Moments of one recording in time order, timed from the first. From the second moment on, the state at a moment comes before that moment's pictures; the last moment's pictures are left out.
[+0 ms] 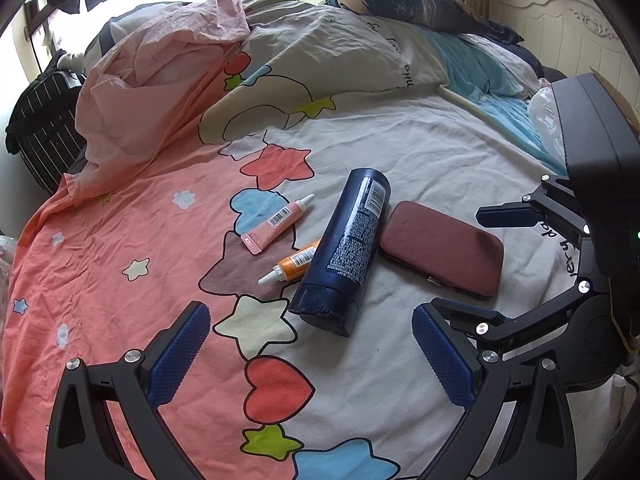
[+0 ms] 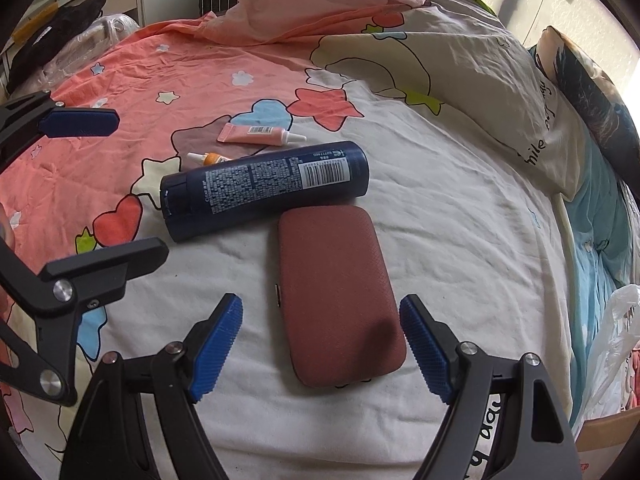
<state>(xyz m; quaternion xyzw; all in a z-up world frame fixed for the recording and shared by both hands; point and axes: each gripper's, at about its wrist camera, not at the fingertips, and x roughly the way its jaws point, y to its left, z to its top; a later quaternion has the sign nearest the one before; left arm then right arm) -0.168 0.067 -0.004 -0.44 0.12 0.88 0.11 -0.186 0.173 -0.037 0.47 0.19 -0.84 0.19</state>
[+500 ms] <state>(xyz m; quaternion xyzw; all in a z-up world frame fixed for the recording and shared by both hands) -0.169 0.067 -0.005 -0.43 0.14 0.88 0.11 -0.198 0.182 -0.046 0.49 0.15 -0.84 0.17</state>
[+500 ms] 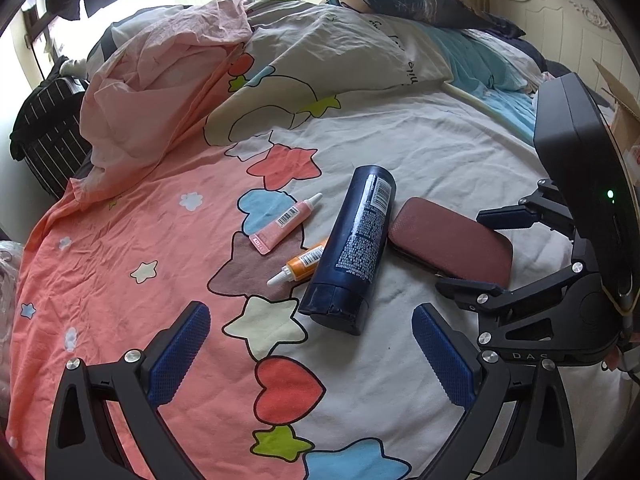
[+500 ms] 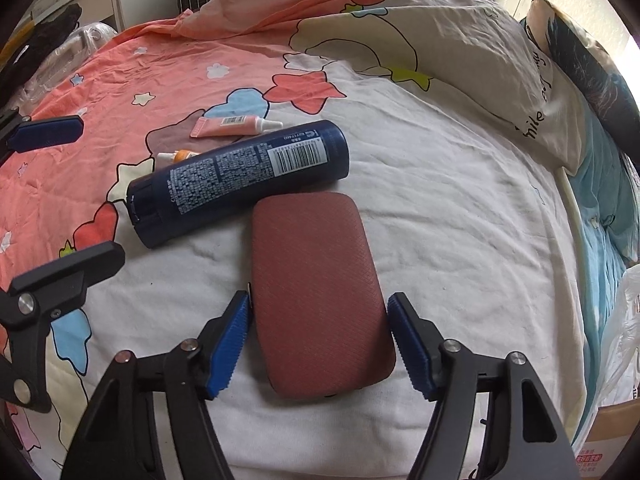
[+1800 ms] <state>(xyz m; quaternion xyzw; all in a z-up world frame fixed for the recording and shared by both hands) -0.188 0.108 -0.020 -0.44 0.19 0.87 0.13 -0.196 0.230 -0.026 0.48 0.06 -0.86 0.14</state>
